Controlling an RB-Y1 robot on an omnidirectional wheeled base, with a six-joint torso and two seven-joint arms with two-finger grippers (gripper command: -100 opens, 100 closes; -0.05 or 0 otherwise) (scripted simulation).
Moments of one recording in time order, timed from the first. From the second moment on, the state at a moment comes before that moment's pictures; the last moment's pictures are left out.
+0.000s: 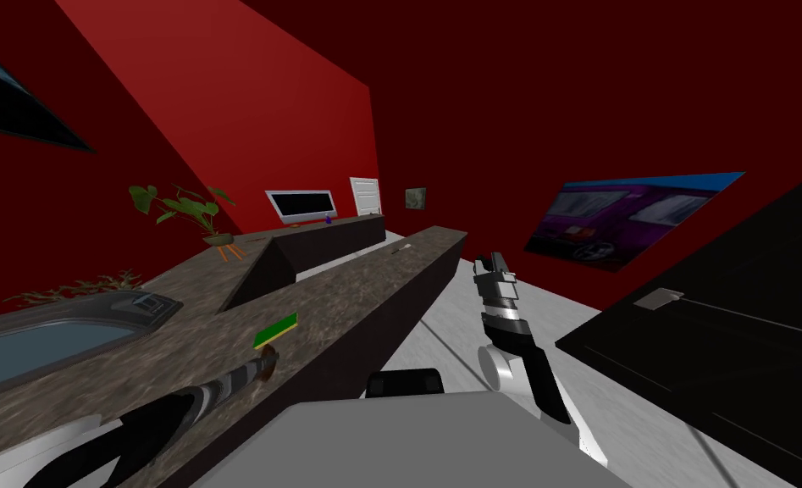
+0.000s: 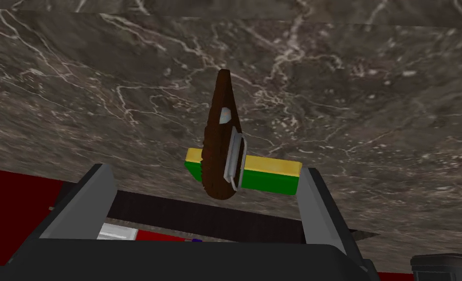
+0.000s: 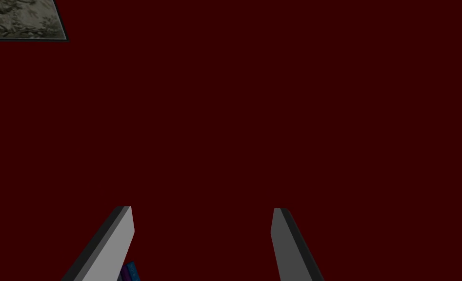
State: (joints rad) left arm 1.31 1.36 0.37 -2.30 0.34 0.52 -0.03; right arm 0.51 -0.01 -0.02 -2.32 -0.10 -0.38 0.03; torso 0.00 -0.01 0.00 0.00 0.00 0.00
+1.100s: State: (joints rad) left arm 1.20 1.48 0.20 -2.14 0.46 0.43 -0.04; right arm 0.51 -0.01 -0.02 -2.32 -0.10 -0.38 0.03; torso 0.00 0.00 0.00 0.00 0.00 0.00
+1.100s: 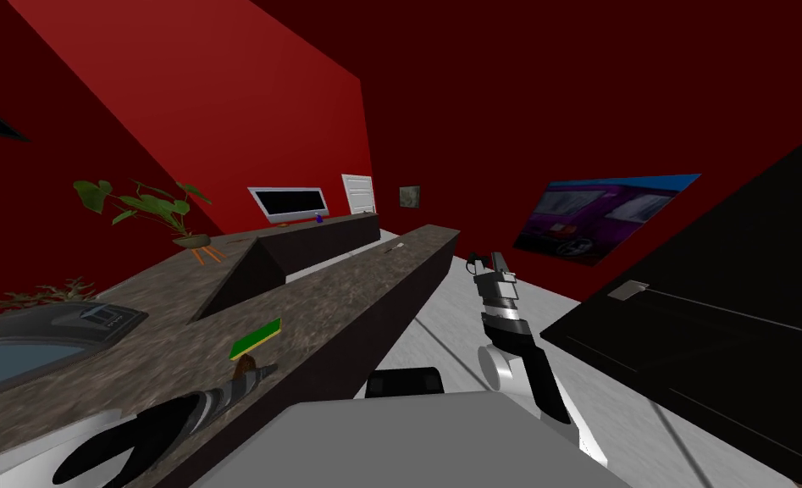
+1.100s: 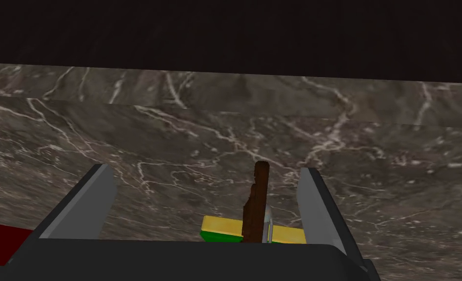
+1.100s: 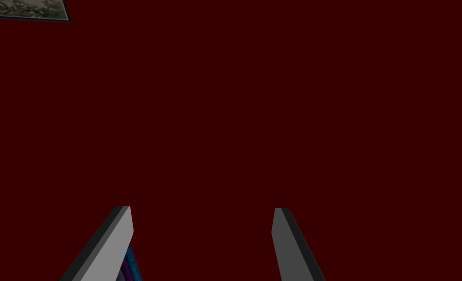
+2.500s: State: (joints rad) left arm 0.96 1.59 -0.18 -1.83 0.64 0.16 -0.06; right arm 0.51 -0.01 -0.02 -2.32 -0.10 -0.38 0.03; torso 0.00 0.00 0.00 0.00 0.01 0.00
